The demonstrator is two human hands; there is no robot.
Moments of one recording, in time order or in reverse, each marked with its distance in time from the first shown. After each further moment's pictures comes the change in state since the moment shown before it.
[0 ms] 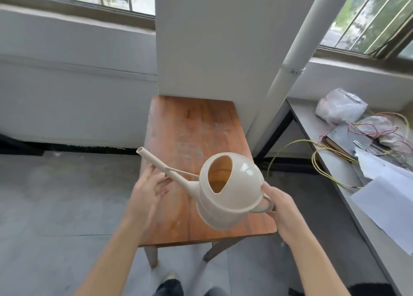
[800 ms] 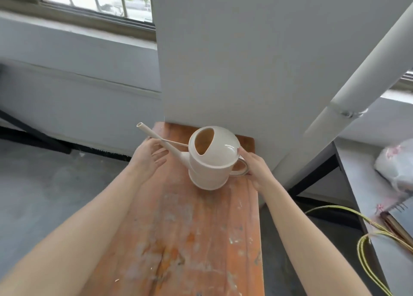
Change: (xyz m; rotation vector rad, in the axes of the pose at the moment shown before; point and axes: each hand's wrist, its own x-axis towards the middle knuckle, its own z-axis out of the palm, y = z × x) left_hand 0.268 0.061 0.071 -0.026 0.301 -0.104; right_hand 0.338 -0.107 0.035 -0.110 -0.258 0.050
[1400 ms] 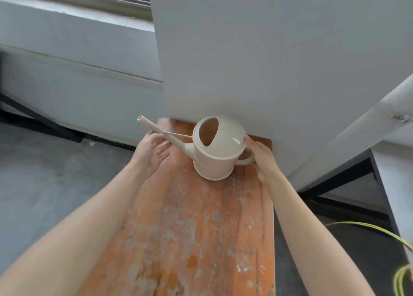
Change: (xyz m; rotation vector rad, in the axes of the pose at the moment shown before) left_hand 0.070 -0.001 0.007 -0.022 0.034 0.006; right_hand 0.100 -0.002 0.012 0.054 -0.004 -0.035
